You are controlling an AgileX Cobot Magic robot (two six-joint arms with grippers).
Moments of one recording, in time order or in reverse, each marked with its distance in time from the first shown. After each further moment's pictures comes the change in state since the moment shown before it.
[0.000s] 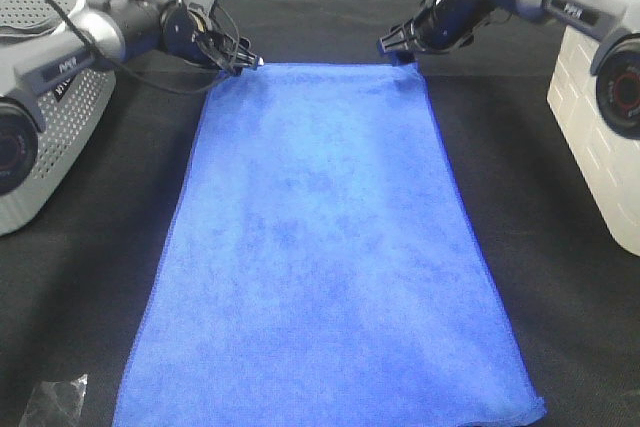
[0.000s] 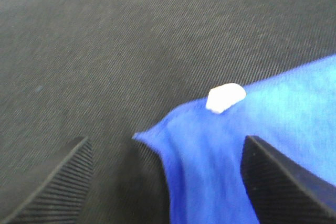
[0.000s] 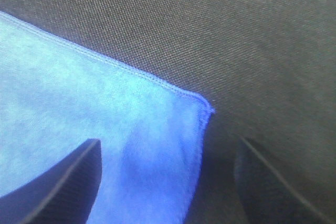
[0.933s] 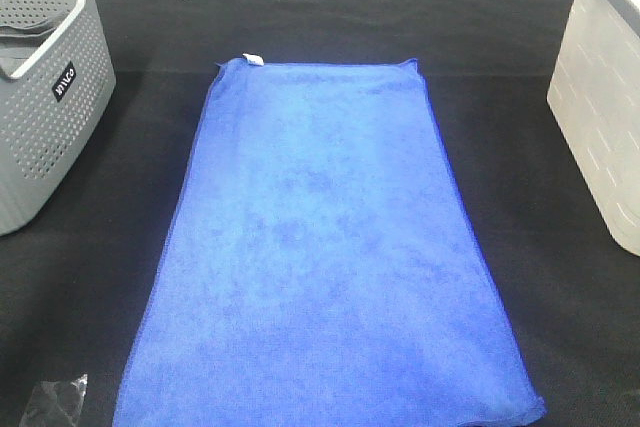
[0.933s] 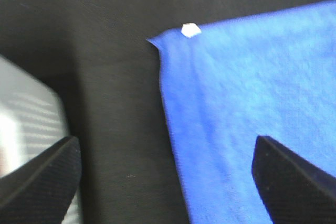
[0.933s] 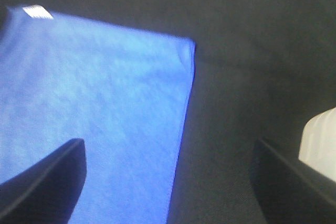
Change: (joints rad) left arm 0.026 -0.502 -0.001 -0.152 0.780 -0.041; right arm 0.000 -0.489 0.000 0.012 0.604 0.247
